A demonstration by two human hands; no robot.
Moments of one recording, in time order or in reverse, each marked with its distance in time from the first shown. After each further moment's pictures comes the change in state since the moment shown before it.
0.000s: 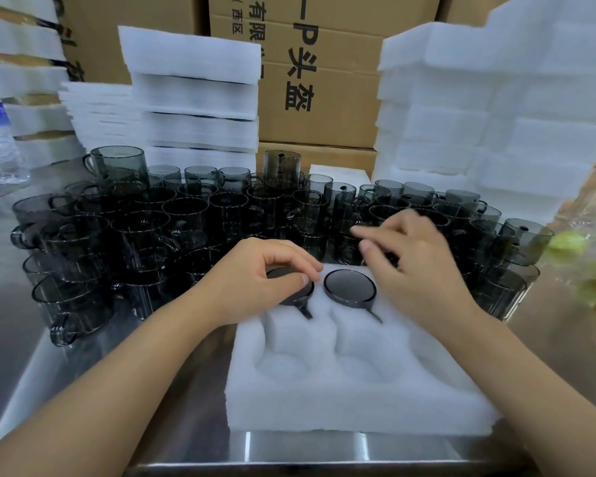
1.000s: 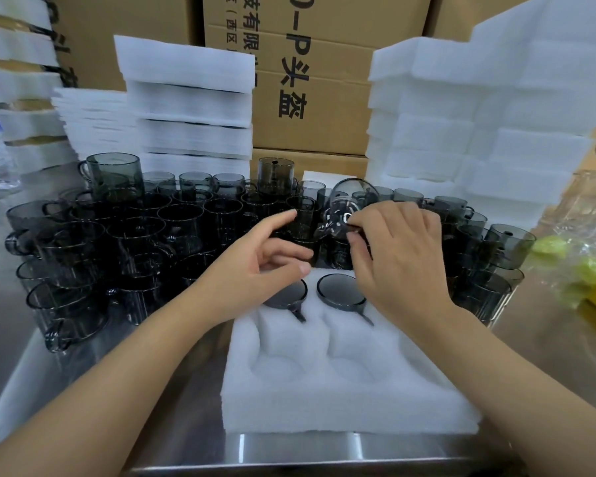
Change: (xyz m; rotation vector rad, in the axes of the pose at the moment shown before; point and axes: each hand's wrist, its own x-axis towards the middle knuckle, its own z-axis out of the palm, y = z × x) left_hand 0.005 -0.004 0.002 -0.194 0.050 -0.056; right_hand 0.006 -0.016 0.001 -0.395 0.342 -0.339
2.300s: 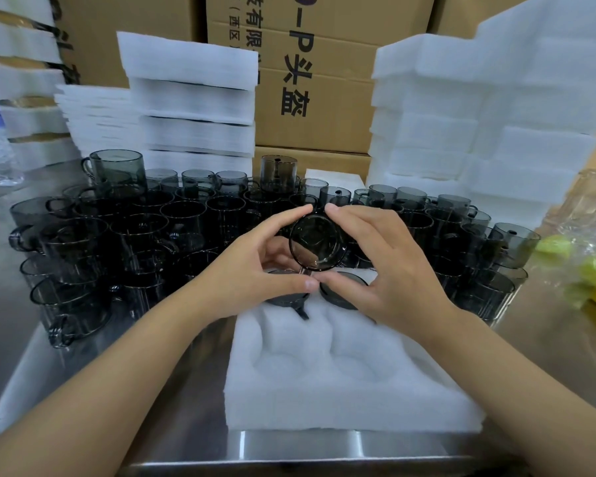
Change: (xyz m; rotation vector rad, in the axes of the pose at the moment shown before) left_hand 0.002 -0.002 -0.004 -0.097 -0.100 0.041; right_hand -0.005 -0.001 0.003 0.523 -0.059 -0.125
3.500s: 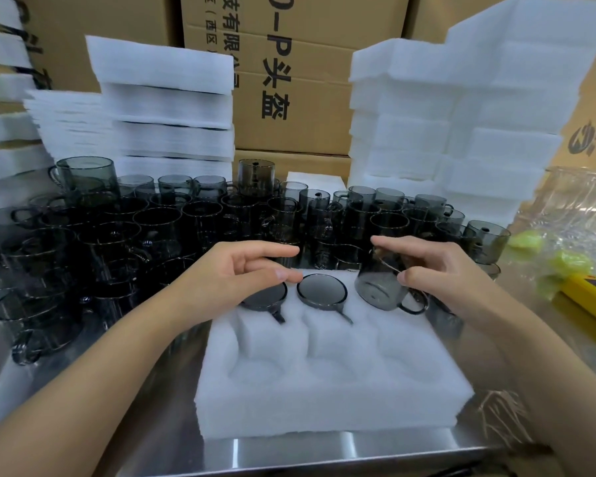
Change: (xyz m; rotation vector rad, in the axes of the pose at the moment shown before) left_hand -0.004 0.006 0.000 0.083 -0.057 -0.094; right_hand -0.029 0.038 -0.068 0.567 -0.370 0.811
